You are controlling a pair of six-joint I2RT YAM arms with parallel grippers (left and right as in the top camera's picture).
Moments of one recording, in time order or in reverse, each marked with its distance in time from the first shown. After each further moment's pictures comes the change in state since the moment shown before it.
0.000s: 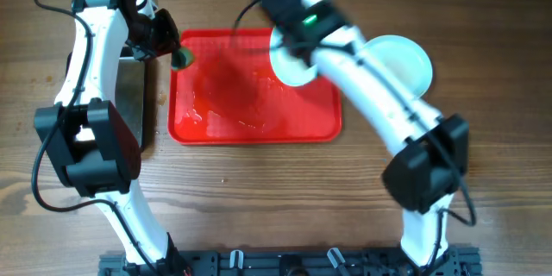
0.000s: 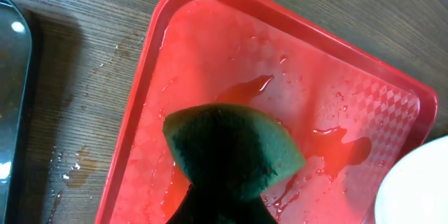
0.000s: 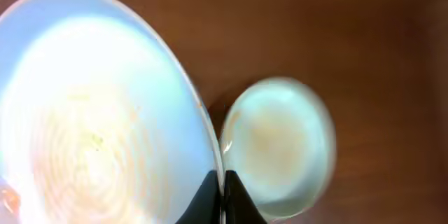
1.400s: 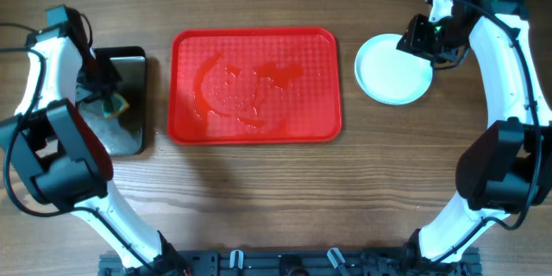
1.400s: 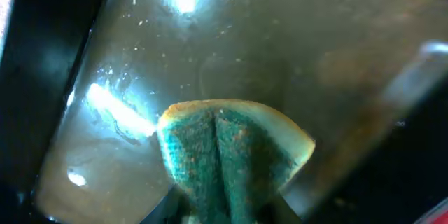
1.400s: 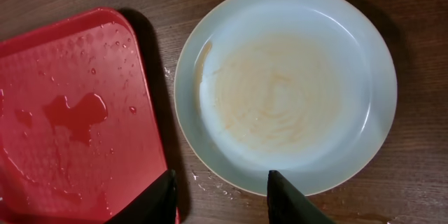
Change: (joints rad) left arm 0.267 -0.018 -0.253 0.085 -0.411 0.109; right arm -0.632 -0.133 -0.253 0.061 -0.863 -0.241
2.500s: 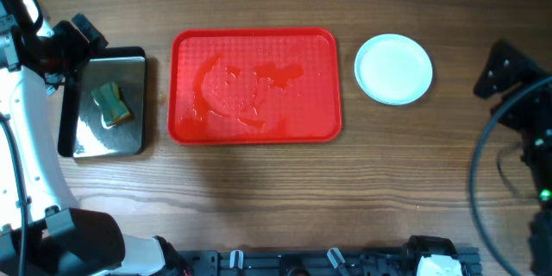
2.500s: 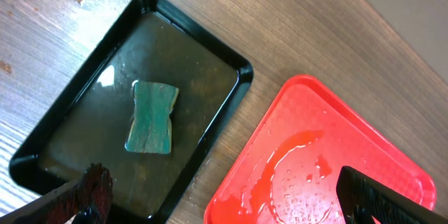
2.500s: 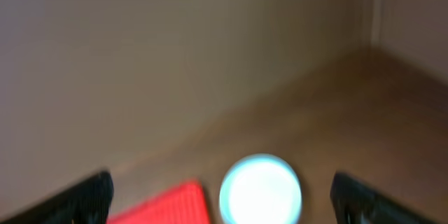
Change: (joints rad) left arm 0.022 -0.441 0.087 -0.105 0.237 -0.109; right arm 0.007 -1.057 -0.242 0.190 0.330 0.252
